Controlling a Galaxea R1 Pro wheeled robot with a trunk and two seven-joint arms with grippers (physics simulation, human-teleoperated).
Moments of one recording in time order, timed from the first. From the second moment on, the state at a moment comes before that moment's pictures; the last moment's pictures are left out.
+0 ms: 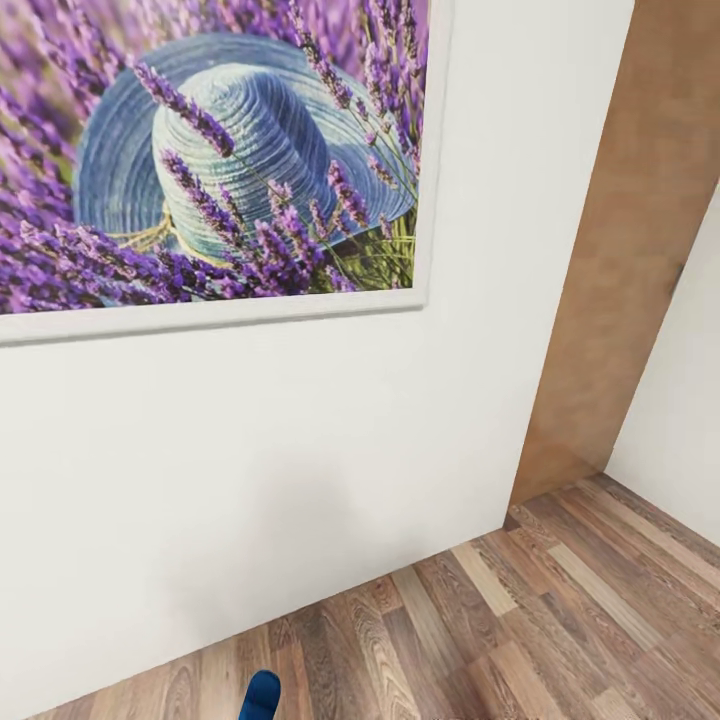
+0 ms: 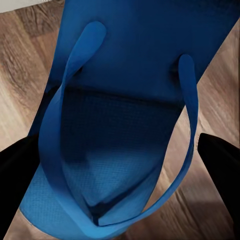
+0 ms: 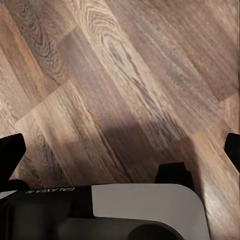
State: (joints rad) left arm -0.36 0.03 0.33 -0.06 -0.28 -0.23 -0.34; right arm -0.04 -0.18 -0.23 -0.39 -0.16 0.09 0.50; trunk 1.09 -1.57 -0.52
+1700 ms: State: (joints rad) left arm -0.36 0.03 0.33 -0.06 -0.28 -0.23 -0.34; right arm -0.04 -0.18 -0.23 -0.39 -0.16 0.09 0.50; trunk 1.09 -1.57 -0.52
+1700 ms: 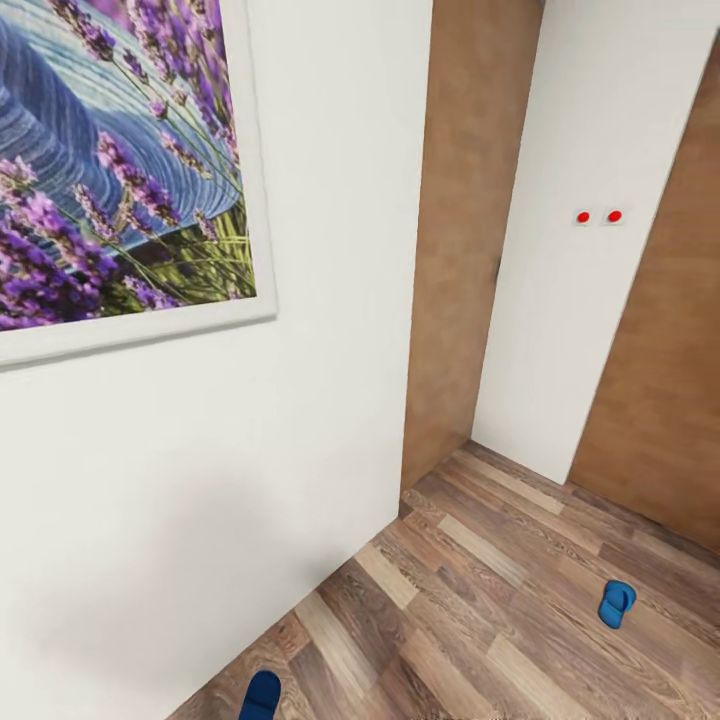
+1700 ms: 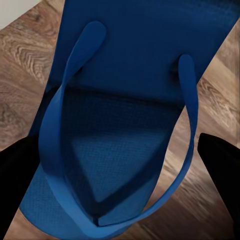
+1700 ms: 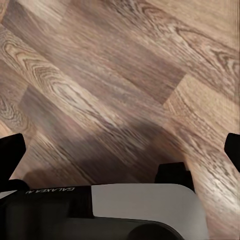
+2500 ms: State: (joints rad) left arm -0.36 0.03 0.33 -0.06 -0.28 -0.23 -0.34; right arm -0.04 -0.18 -0.23 -0.39 -0.16 0.09 0.50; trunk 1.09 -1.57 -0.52
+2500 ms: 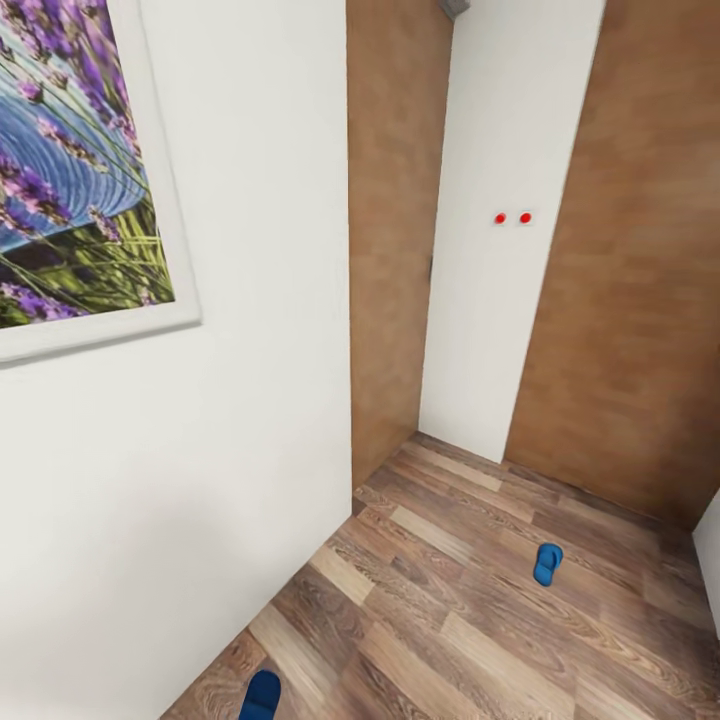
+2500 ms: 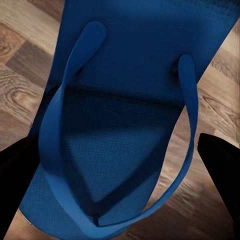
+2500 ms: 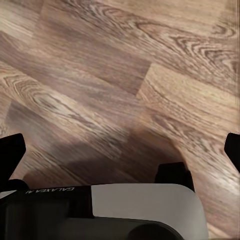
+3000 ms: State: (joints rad) left arm -0.36 0.03 0.33 -0.06 -0.28 -0.23 -0.34; right arm -0.04 -0.18 -0.23 -0.39 -0.16 0.09 0.50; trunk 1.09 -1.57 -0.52
